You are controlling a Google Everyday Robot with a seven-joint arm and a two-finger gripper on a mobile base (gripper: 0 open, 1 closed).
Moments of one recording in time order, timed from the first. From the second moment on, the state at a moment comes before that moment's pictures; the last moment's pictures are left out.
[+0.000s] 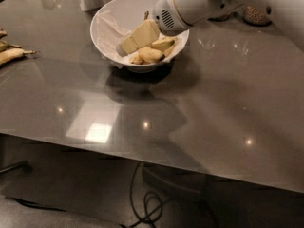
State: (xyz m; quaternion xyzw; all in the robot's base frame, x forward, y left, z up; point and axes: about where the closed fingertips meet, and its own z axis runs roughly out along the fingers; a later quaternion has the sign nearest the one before) arm 0.626 0.024 0.961 -0.43 0.80 0.20 0.38
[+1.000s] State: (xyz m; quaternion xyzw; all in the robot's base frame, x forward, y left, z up) arm 0.625 0.064 0.937 -0.45 0.80 0.18 0.36
